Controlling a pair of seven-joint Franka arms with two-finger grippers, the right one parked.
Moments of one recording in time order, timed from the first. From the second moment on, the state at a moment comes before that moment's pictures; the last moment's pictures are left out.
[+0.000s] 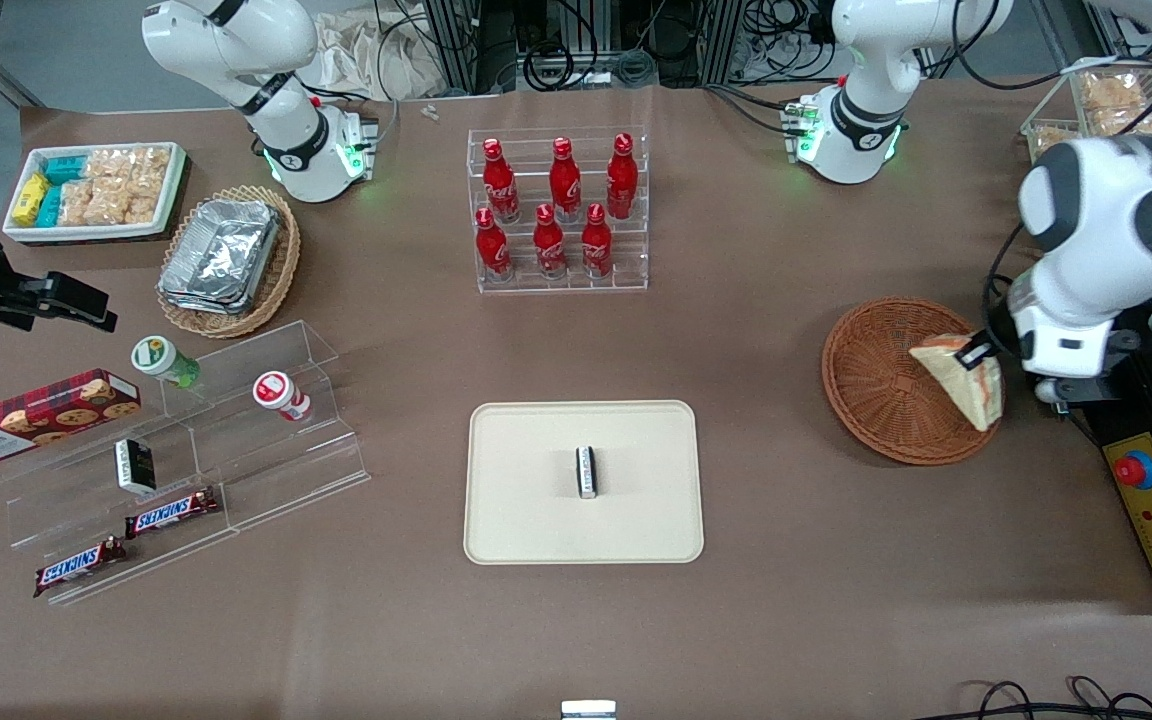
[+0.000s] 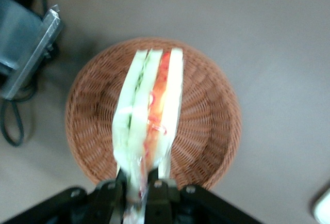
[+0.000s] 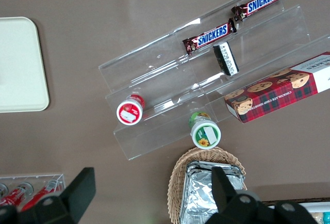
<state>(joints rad) 0.05 0.00 -0.05 -2.06 0.04 2.01 -0.60</state>
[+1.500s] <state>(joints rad) -0.11 0.65 -0.62 -1.45 0.33 1.87 -0.72</state>
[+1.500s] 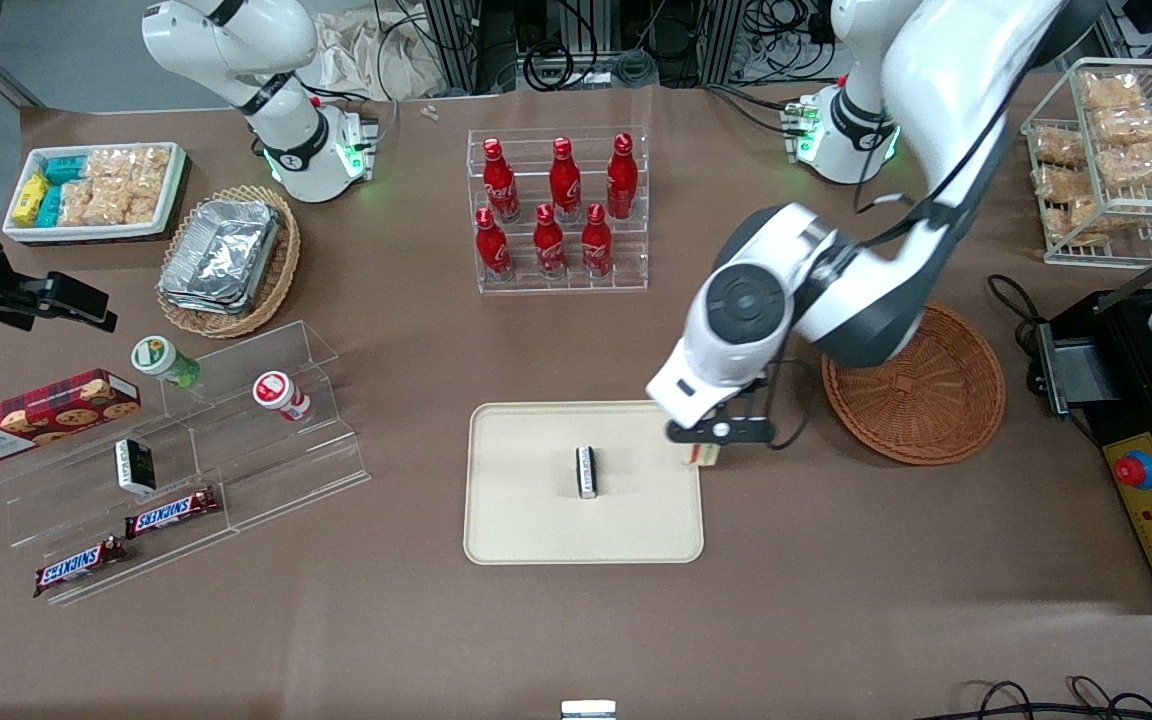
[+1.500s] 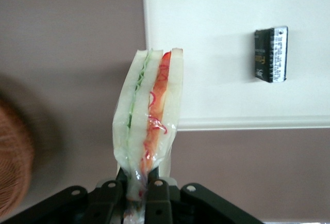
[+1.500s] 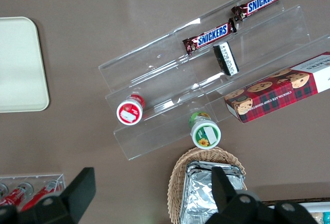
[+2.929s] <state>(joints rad) -0.15 0.86 -0.54 -1.37 0.42 2.13 -0.81</state>
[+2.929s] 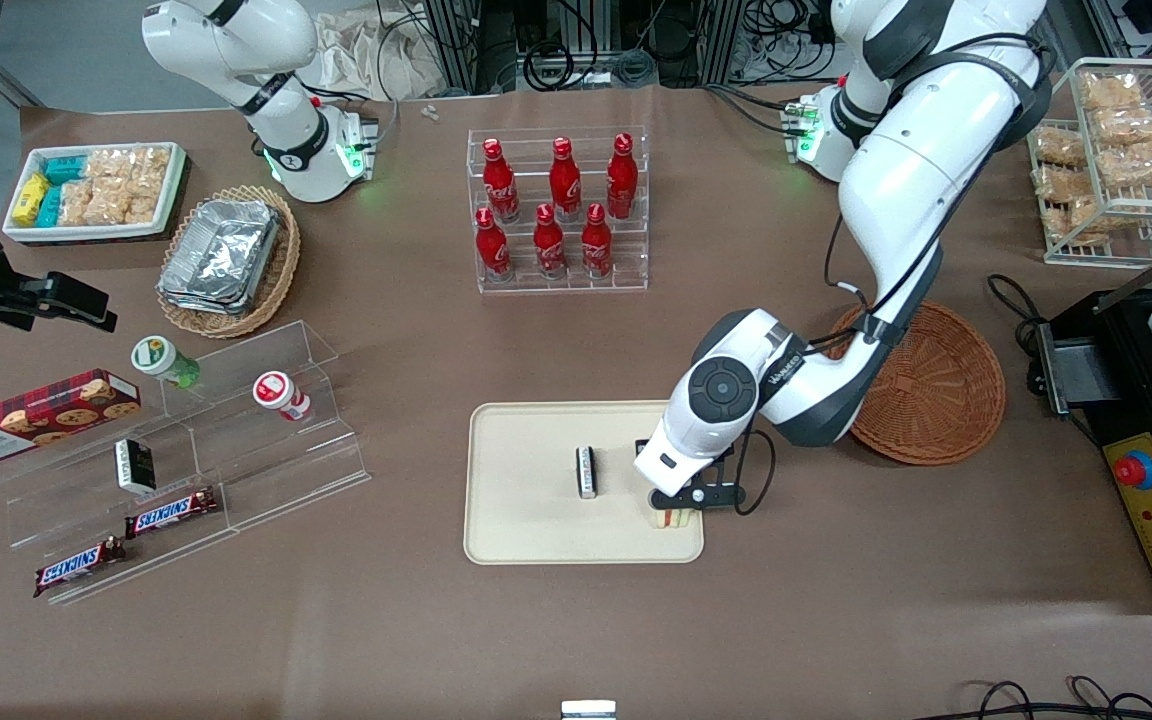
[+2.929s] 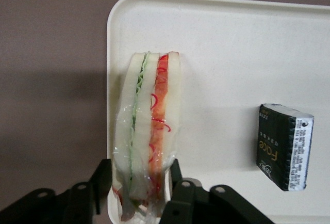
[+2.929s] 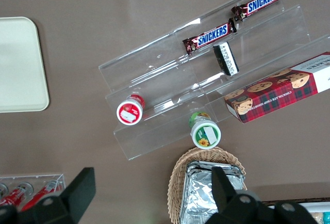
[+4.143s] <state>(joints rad) -0.01 0.43 -0.41 -1.34 0.23 1.74 -0.70</state>
